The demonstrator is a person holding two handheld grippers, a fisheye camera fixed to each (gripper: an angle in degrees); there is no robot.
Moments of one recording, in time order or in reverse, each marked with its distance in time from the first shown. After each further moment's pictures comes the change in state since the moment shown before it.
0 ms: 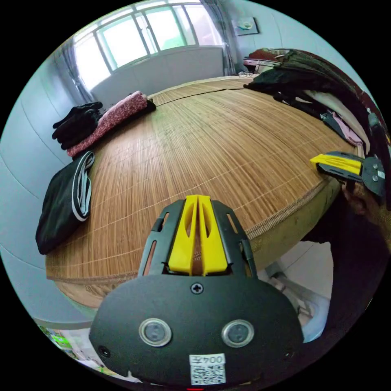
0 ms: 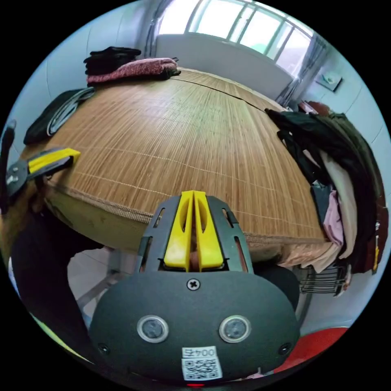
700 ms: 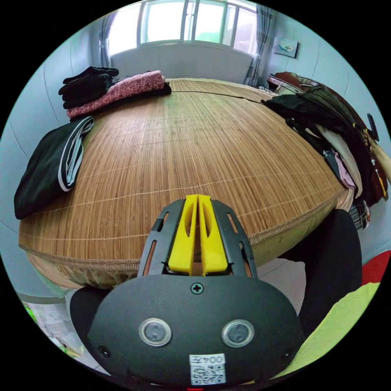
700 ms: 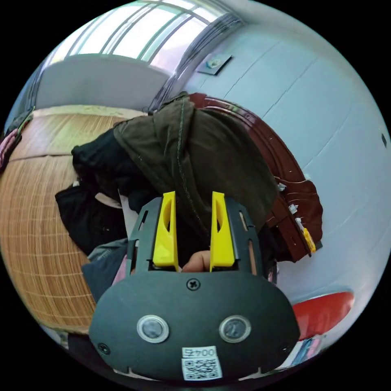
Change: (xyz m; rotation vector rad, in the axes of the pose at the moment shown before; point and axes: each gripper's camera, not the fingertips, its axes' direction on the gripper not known) left arm -0.010 -0.016 0.007 -0.028 0.140 -0.216; right arm 0.577 -0.062 -0.113 0.091 0.620 0.382
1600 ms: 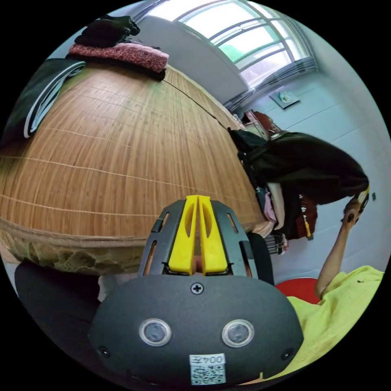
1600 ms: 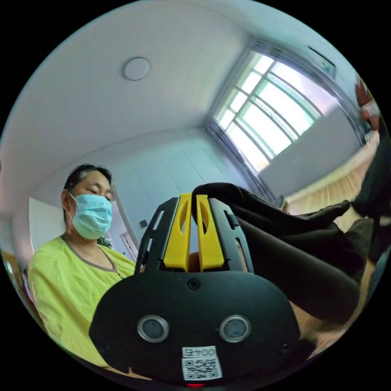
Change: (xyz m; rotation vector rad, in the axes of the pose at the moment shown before) left arm -0.103 -0.025 -0.030 -0.005 0.601 -0.290; right arm 0.111 0.192 -0.214 0.602 -1.988 0.211
